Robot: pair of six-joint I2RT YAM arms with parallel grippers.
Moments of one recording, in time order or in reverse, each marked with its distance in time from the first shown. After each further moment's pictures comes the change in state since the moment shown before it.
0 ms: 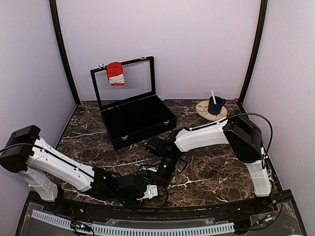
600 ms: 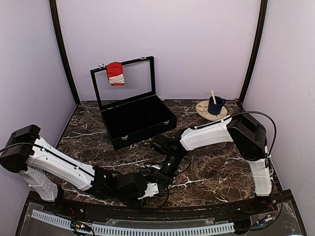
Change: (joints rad) left arm 0.007 0.002 0.010 -0.001 0.070 -0.091; right arm -0.031 -0.039 -0.072 0.063 -0.024 0.036
